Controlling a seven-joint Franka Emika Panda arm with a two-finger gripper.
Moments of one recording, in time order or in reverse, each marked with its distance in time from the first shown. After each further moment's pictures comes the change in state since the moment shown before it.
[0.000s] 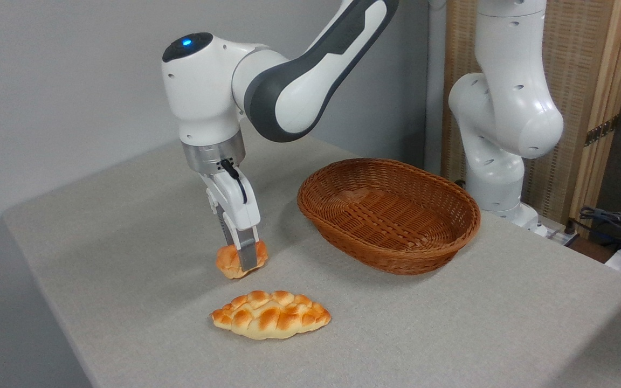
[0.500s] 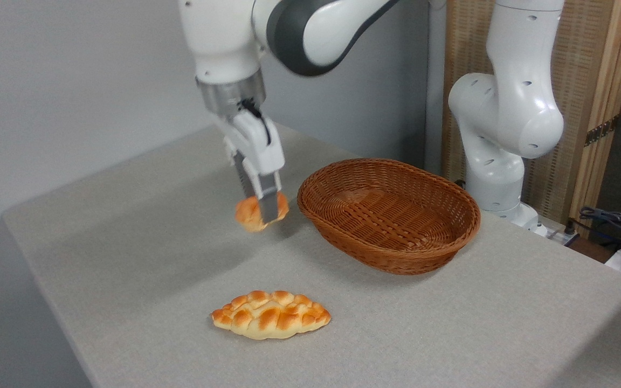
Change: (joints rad) arm 0.006 -0.207 0.014 0.006 0.000 -0.256 0.000
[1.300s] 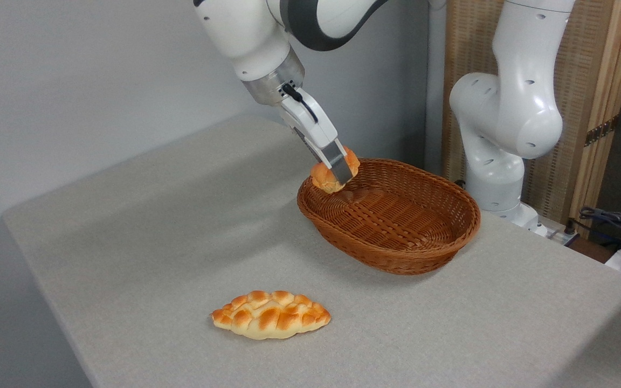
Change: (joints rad) arm -0.035 -0.072 -0.002 -0.038 0.000 -0.412 0.001
